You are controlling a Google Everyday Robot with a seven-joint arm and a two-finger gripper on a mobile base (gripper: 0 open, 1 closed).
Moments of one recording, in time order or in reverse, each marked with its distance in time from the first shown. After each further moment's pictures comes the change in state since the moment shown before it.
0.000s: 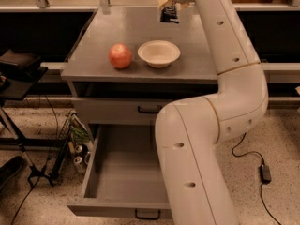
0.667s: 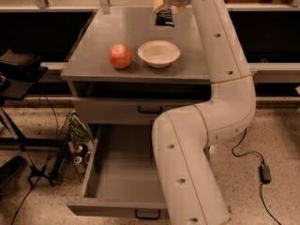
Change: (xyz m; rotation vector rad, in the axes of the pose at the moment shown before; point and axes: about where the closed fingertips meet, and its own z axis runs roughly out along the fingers) arm 0.017 0.021 -0.016 -0.054 -0.001 -0.007
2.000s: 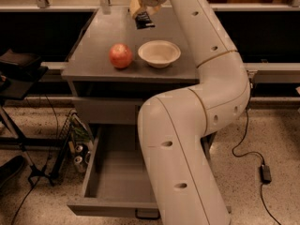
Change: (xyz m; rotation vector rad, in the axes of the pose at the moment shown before) arm -0.001 0.074 0.037 -0.083 0.105 -0.245
